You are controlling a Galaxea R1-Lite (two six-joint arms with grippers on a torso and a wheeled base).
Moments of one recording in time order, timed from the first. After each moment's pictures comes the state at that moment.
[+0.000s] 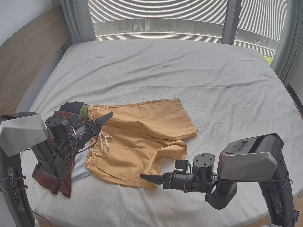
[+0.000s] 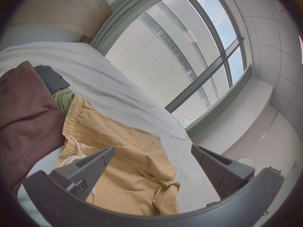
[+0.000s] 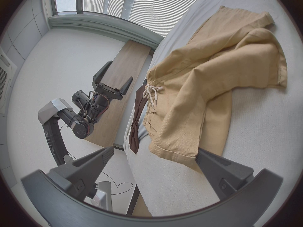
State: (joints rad) left arm -0.16 2.24 -0.68 -1.54 -0.37 -0.66; right arm 0.67 2.53 -0.73 -1.55 0.49 0.77
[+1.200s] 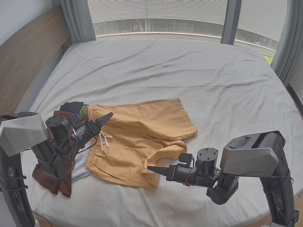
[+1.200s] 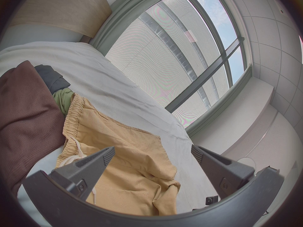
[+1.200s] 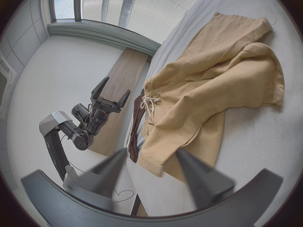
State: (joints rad) left arm -0.15 2.24 -0.68 -1.54 -0.37 -0.66; right arm 0.63 2.53 -0.76 -1.55 0.49 0.81
